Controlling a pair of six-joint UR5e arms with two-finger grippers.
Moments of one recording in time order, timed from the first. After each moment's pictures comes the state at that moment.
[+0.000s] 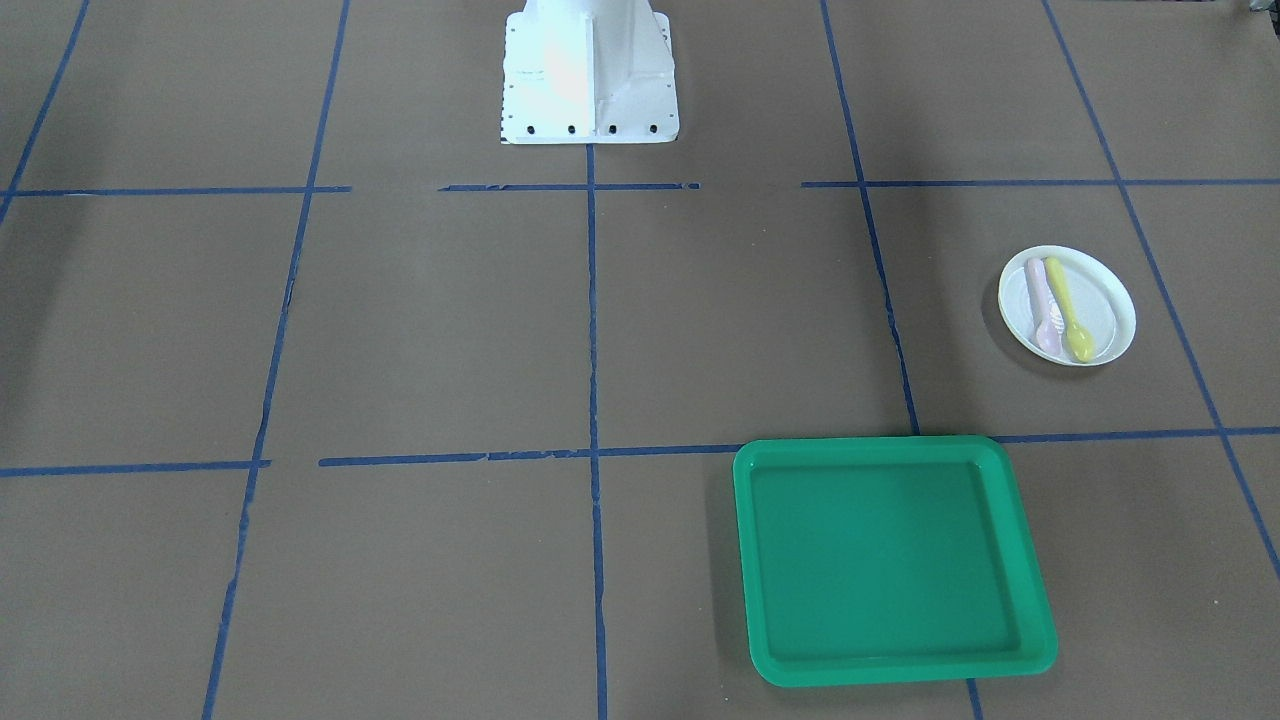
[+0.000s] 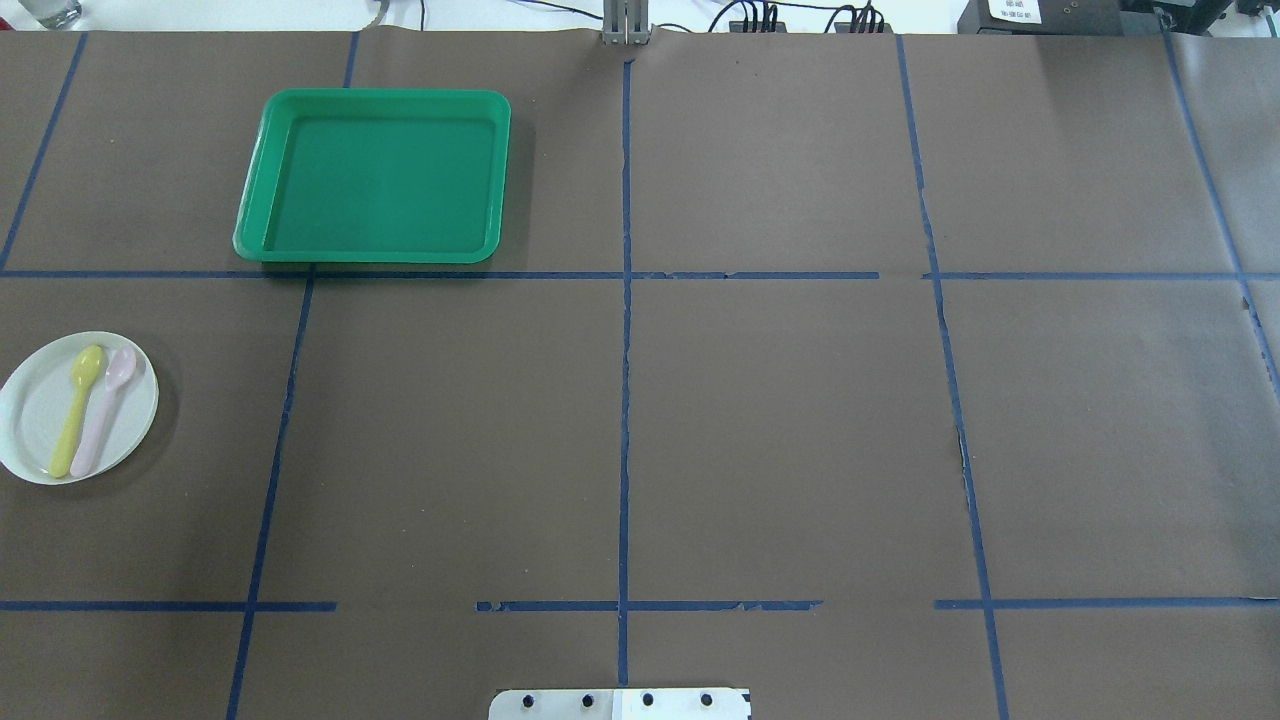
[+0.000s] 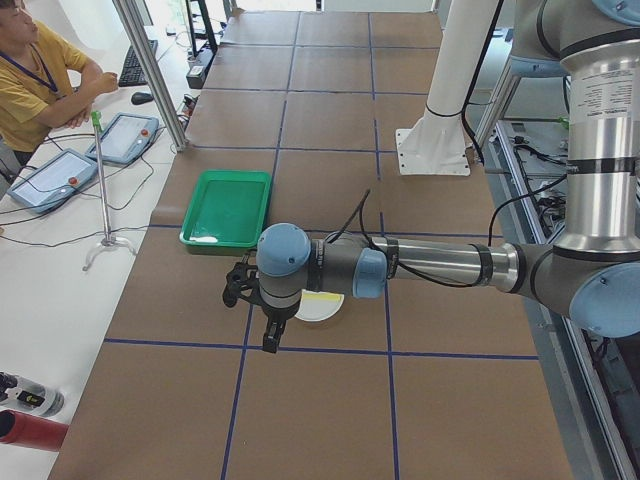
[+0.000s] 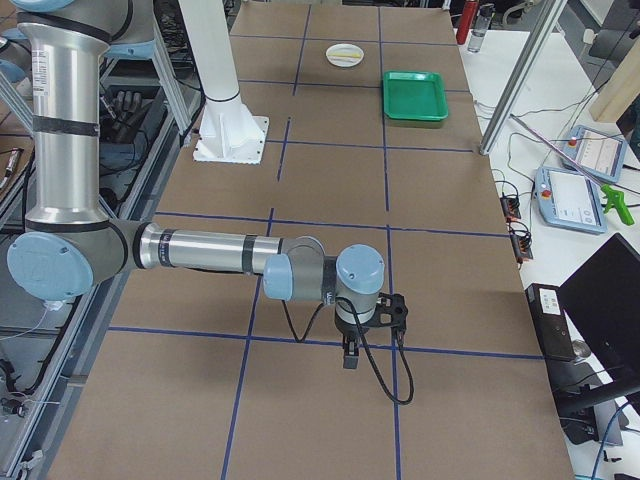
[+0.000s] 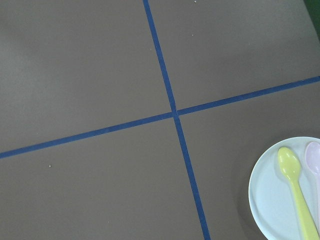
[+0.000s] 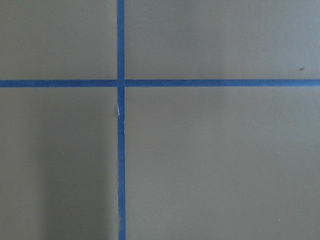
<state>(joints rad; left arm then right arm) -1.63 -1.51 -1.72 -1.58 -2.37 0.13 1.58 -1.64 1.61 -1.53 2.28 0.03</state>
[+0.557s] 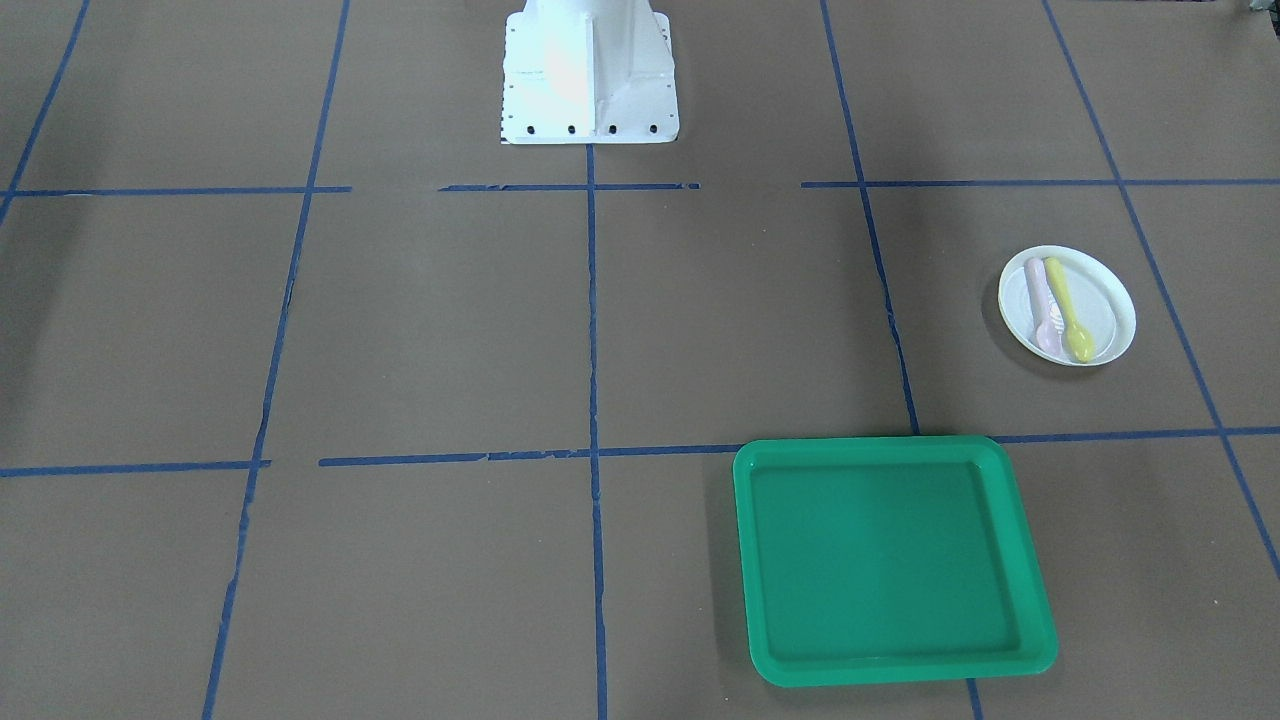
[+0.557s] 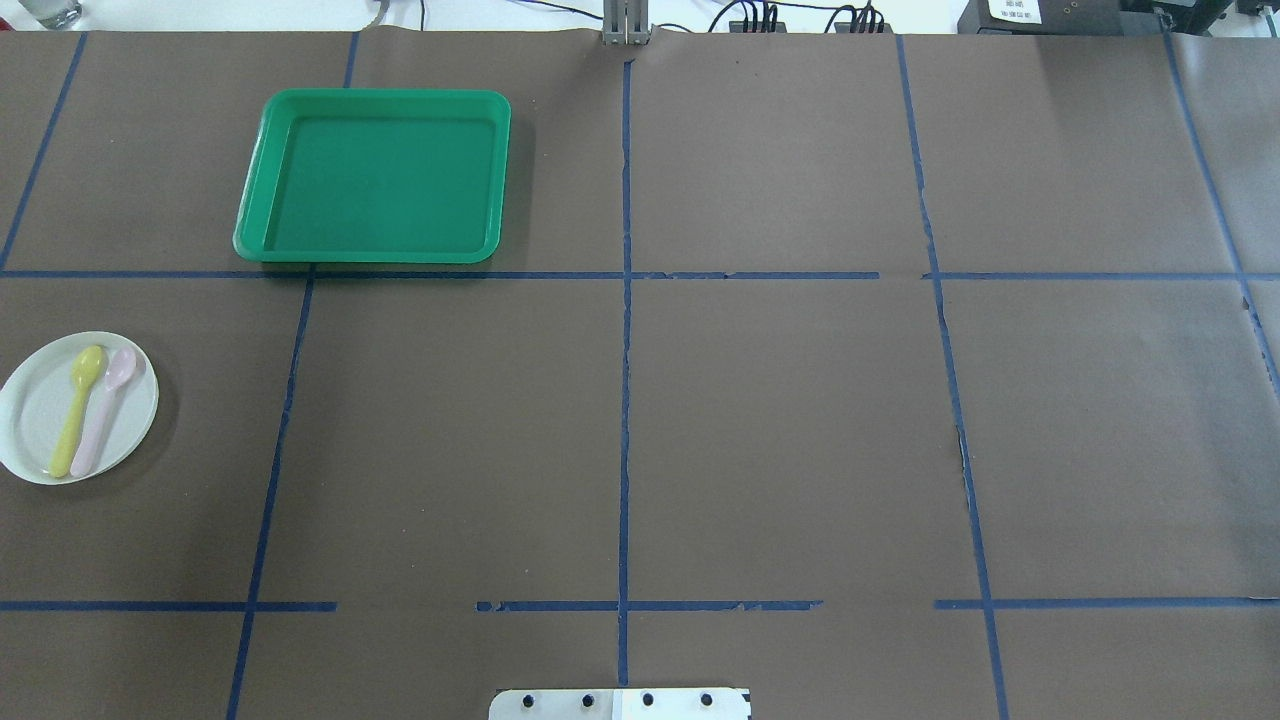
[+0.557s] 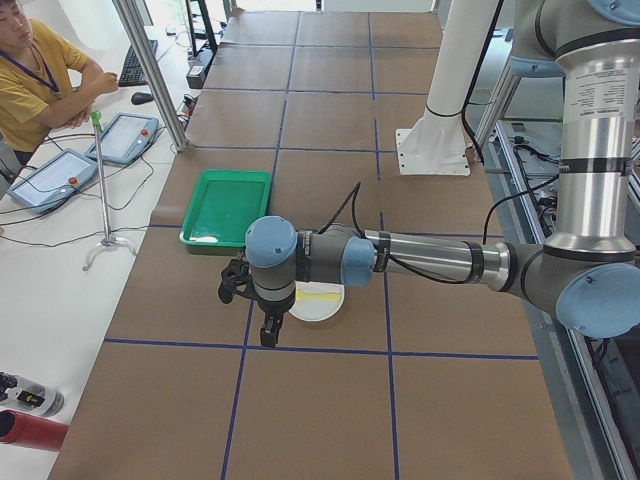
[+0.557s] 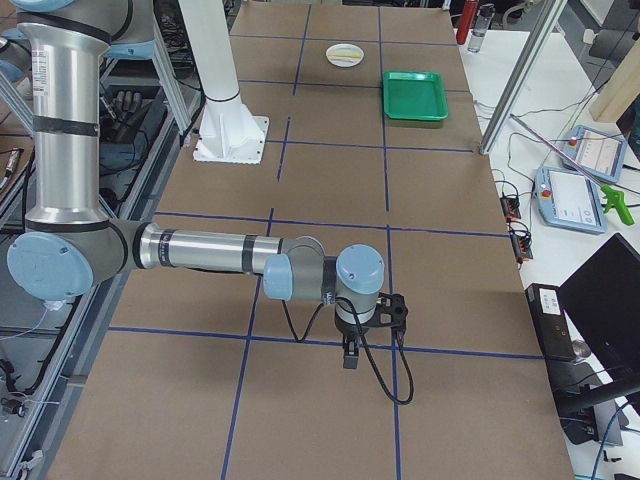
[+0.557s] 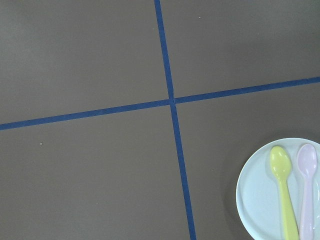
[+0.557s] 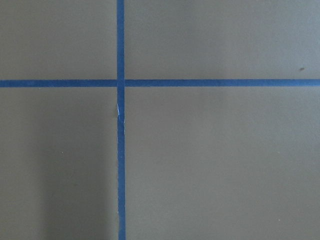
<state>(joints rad) -1.60 -1.53 -1.72 -1.55 -2.35 0.13 1.58 -1.64 1.61 -1.53 2.28 0.03</state>
